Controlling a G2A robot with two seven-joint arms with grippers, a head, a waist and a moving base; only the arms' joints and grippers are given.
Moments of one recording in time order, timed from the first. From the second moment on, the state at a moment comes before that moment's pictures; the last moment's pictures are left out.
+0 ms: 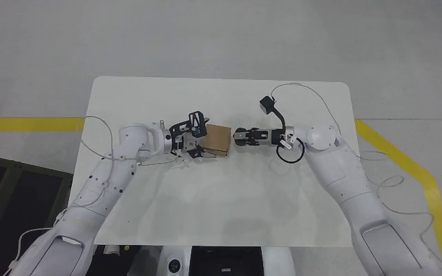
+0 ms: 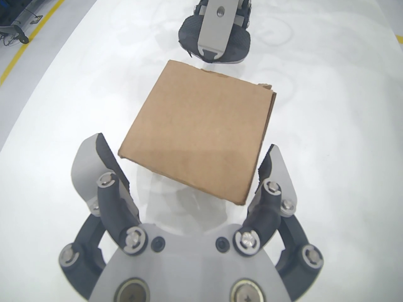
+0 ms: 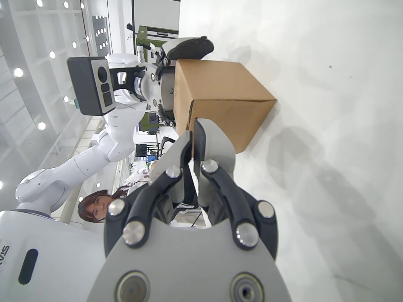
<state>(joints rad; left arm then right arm) 0.84 -1.10 -1.00 -1.26 1.42 -0.95 -0.02 -0.69 -1.27 0.98 -0.91 0.25 -0.41 1.13</state>
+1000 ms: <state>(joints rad) 0.79 -1.01 -1.28 -1.36 0.79 -0.74 -0.46 -0.71 -1.13 1.34 -0.97 -0.10 -0.92 0.84</state>
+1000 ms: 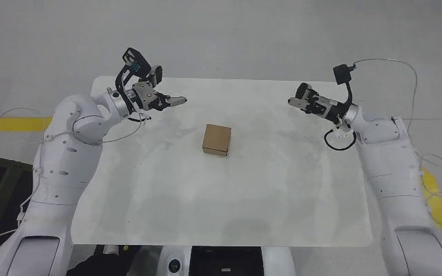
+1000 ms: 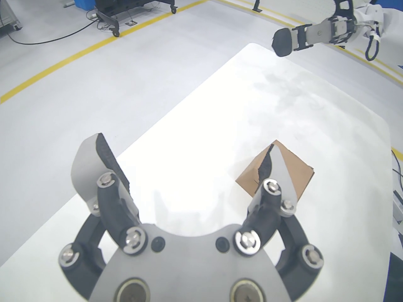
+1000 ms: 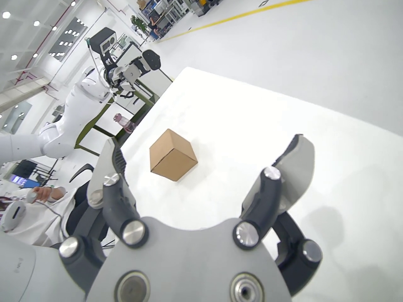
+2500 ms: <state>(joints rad) 0.65 -1.01 -1.27 -1.23 0.62 -0.66 -0.71 -0.70 -1.07 1.45 -0.97 -0.28 -0.89 0.70</state>
